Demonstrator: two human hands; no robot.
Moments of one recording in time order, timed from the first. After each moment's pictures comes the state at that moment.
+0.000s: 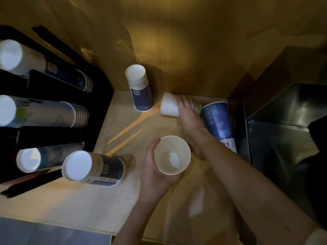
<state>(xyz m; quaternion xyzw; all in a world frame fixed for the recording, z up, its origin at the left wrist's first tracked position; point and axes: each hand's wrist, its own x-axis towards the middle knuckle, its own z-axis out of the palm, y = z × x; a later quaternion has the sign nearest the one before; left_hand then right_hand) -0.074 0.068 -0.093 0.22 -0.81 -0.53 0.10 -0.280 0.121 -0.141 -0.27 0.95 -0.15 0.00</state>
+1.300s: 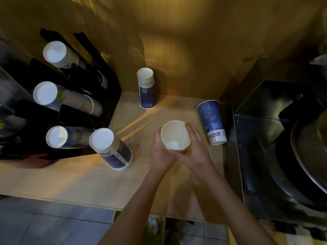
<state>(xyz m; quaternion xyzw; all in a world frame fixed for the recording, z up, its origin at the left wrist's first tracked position) -0.071 0.071 -0.091 0.22 -0.80 -0.55 0.12 -0.103 0.182 -0.061 -0.19 0.87 -0.44 0.11</state>
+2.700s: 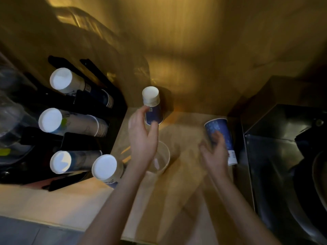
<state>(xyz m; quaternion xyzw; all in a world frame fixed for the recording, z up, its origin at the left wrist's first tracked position) -0.120 0.007 0.009 0.23 -0.83 -0.45 0.25 -0.172 0.175 -0.075 0.04 0.83 -0.56 0.04</state>
